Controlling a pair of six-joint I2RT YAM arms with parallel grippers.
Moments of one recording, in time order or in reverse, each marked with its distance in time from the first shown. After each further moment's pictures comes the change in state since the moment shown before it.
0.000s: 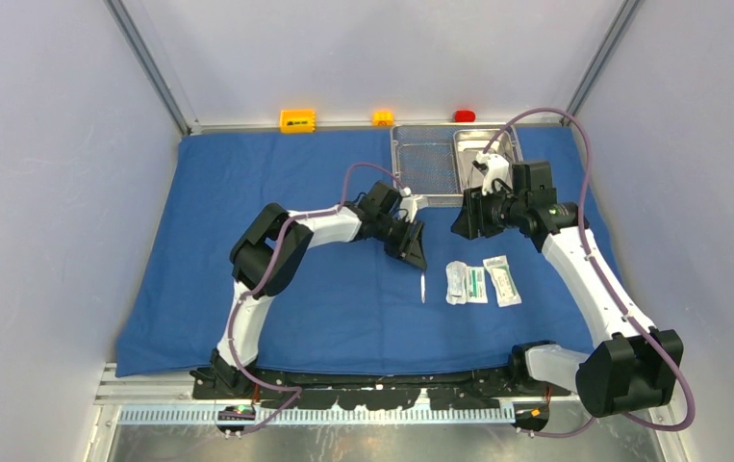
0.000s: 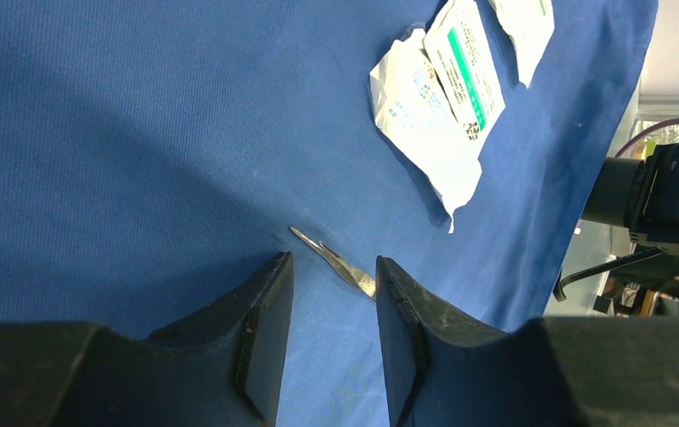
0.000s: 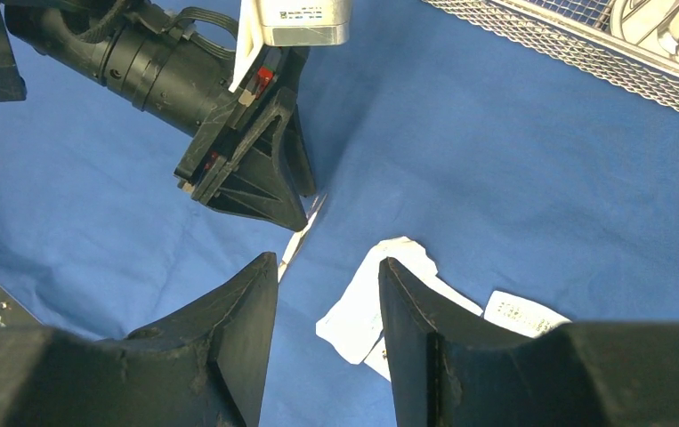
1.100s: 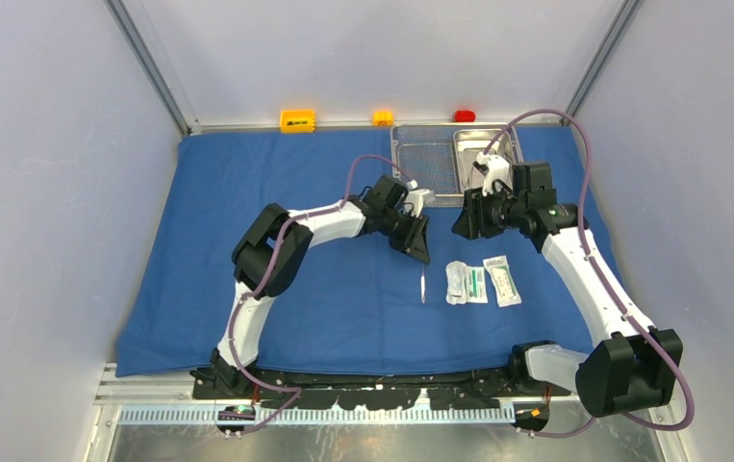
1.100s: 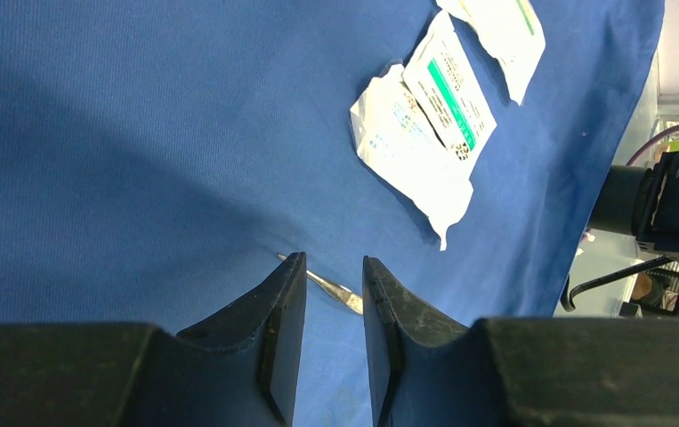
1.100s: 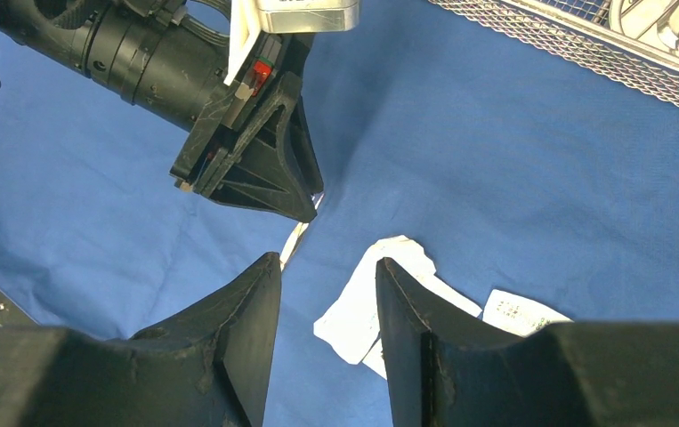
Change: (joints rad) left arm -0.016 -0.003 0.076 -0.063 -0.043 0.048; right arm -0.005 0.000 -0.013 0.008 0.000 0.000
